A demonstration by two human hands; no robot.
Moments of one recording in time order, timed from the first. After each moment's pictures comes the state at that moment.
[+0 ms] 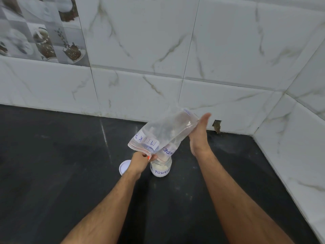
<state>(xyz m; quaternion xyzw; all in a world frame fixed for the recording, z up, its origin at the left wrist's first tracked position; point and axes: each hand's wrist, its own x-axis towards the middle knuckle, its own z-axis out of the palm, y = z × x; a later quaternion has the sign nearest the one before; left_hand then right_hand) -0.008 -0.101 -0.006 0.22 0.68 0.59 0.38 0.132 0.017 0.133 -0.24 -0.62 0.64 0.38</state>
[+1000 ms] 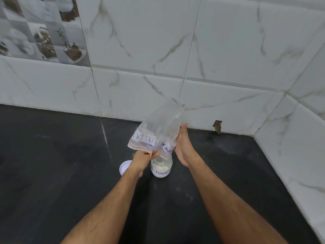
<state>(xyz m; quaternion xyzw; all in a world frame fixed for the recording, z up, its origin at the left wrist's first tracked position) 0.001 -0.097 0.017 0.19 0.65 0.61 0.41 0.118 -0.004 0.100 -0.20 -0.61 0.73 0.23</state>
